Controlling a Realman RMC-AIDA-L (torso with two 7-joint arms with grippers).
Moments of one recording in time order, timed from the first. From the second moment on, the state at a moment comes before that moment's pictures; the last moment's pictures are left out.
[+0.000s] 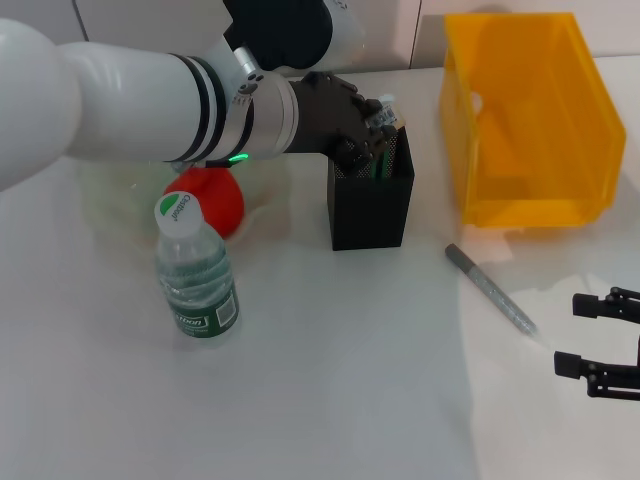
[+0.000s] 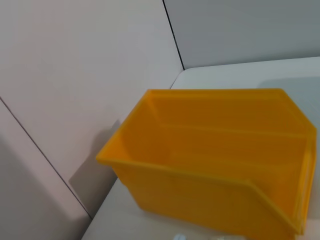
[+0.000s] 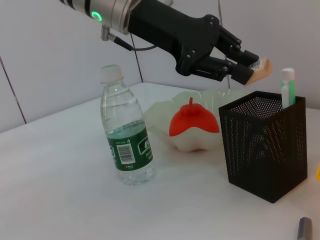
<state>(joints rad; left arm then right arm) -0.69 -2.08 1.80 1.27 2.33 0.79 -2.28 0.12 2.08 -0.59 -0.93 -1.99 -1.77 1.27</state>
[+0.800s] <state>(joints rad) -0.48 -2.07 1.71 1.67 1.91 1.03 -2.01 0.14 2.07 -0.56 -1.00 -2.00 -1.78 1.42</state>
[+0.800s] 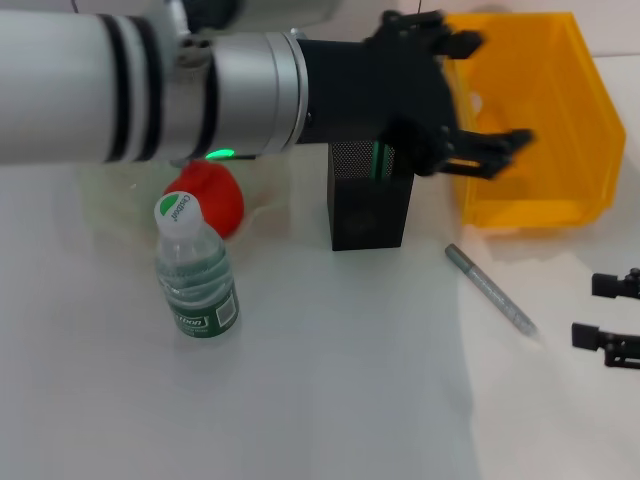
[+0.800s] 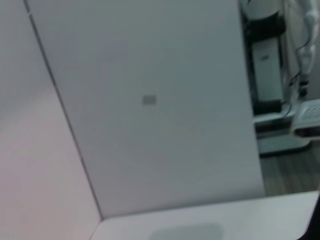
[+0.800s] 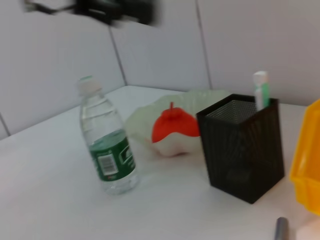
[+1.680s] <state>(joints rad) -0.36 -2.07 1.29 0.44 1.43 1.76 -0.80 0.42 2.07 -0.64 -1.89 -2.40 -2.09 2.44</state>
